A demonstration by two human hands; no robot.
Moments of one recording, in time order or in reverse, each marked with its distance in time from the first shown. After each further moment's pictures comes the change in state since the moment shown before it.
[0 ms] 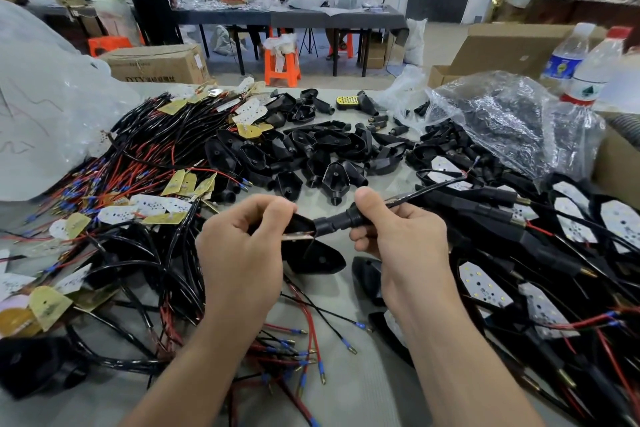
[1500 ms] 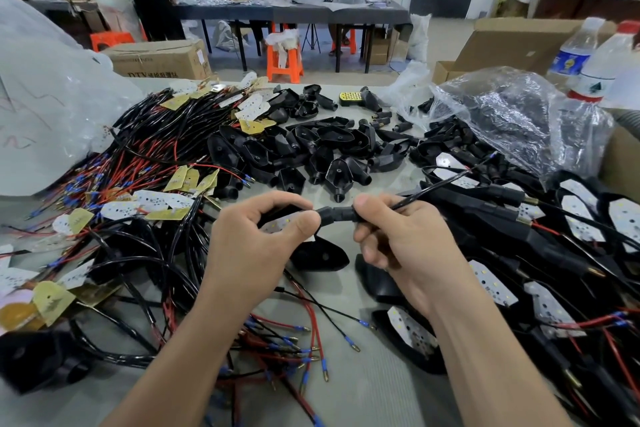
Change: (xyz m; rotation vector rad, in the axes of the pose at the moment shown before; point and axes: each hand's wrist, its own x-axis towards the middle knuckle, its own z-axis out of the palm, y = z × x) left_hand 0.013 -0.012 -0.010 0.062 -0.287 0.040; right_hand 0.006 -0.010 -0.015 -0.144 -0.338 0.024
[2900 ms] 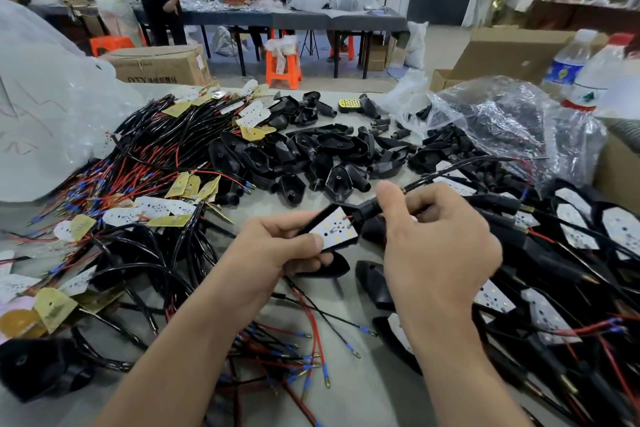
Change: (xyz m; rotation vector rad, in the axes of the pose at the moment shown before) left_hand 0.006 -0.003 0.002 -0.527 -0.385 -0.363; right_hand -0.019 -0.010 0.021 -0.814 0.870 -0.402
